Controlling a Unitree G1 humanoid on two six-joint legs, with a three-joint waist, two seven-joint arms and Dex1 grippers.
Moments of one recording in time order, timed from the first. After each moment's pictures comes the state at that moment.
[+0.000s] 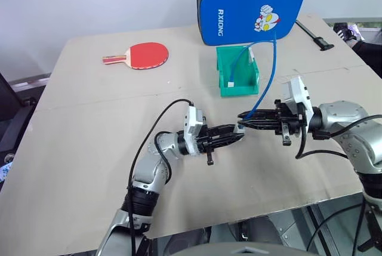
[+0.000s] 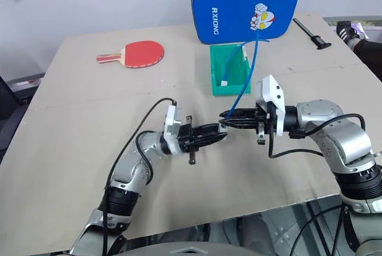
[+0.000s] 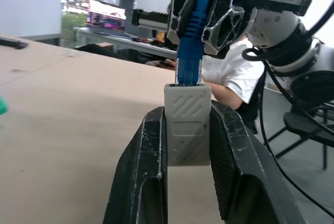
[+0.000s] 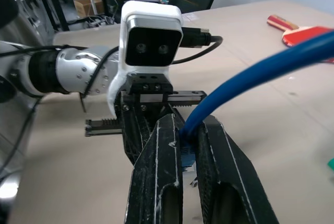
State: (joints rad) left arm -0.31 0.21 -0.16 0.00 -0.50 0.18 -1.16; right arm -0.45 -0.72 0.11 -0.34 0.65 0.59 1.09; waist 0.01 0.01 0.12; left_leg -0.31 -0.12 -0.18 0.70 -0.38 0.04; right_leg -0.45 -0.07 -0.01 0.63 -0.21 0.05
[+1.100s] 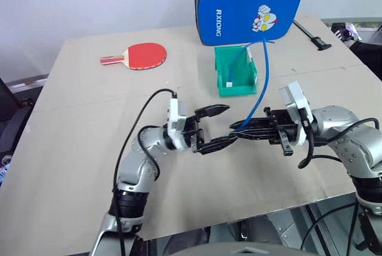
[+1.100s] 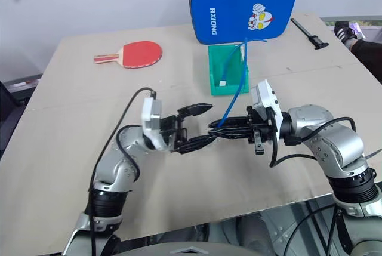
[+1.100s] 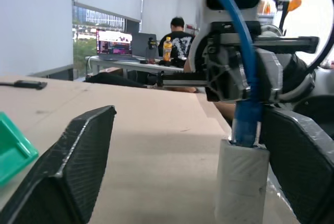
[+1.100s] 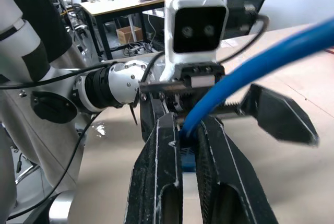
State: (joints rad) left arm -0.26 0.29 -0.03 -0.20 -0.56 0.21 -1.15; right arm -0.44 -0.66 0.12 -0.36 0.76 0.63 1.13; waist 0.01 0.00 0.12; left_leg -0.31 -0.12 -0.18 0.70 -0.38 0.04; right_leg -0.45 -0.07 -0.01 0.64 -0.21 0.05
